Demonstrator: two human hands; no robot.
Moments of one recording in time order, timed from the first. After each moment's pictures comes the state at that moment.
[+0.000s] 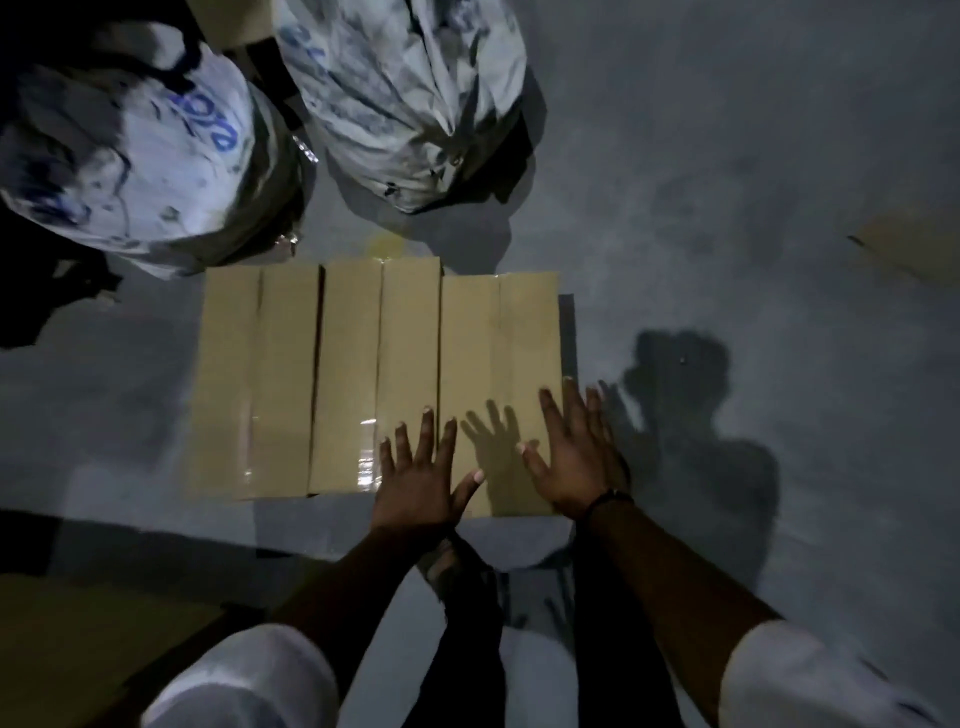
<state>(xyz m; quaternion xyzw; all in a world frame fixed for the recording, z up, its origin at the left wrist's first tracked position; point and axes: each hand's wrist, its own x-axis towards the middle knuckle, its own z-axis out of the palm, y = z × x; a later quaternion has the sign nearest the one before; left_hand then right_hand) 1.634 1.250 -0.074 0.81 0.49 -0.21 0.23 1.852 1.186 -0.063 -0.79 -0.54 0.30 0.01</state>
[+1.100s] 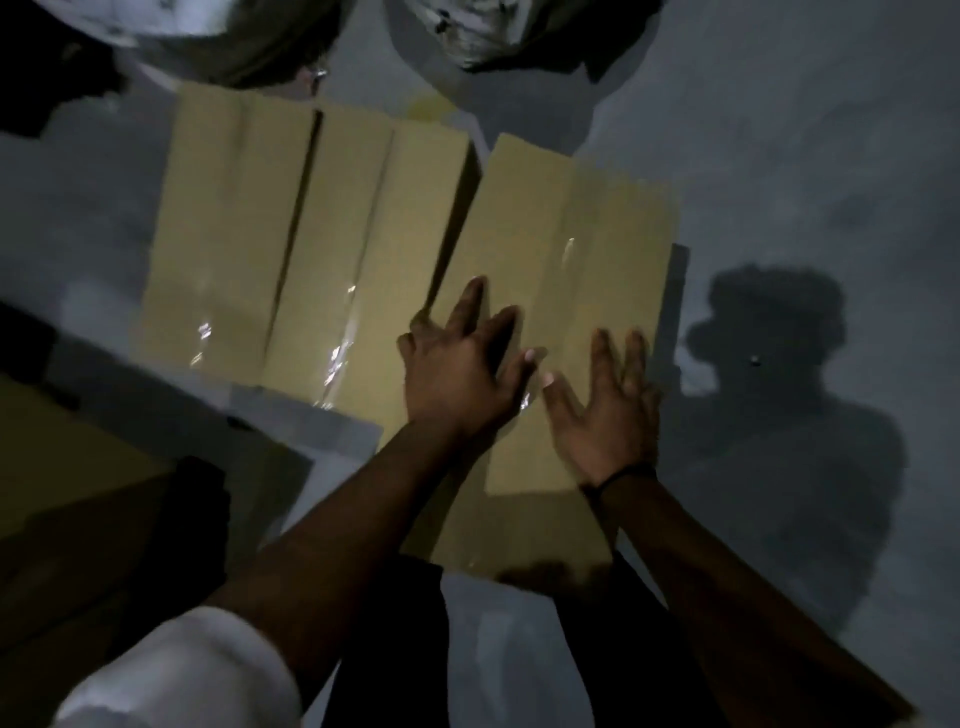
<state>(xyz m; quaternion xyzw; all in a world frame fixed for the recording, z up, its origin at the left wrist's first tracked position) 1.785 1.282 -0.119 0.74 0.65 -0.05 0.19 1.946 1.211 -0.160 -0.79 -0.49 0.37 0.05</state>
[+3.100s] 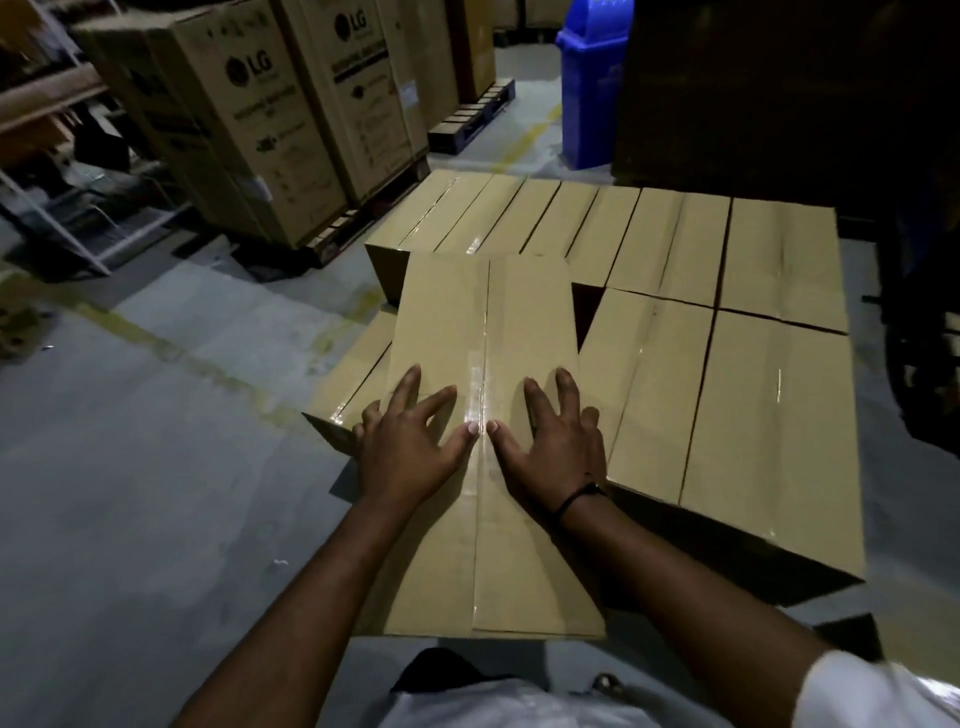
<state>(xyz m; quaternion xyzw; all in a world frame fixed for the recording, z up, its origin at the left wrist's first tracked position) 1.026 0.582 0.336 0.03 0.98 0.19 -0.05 1.048 0.762 0.298 -0.10 -0.95 0.28 0.06</state>
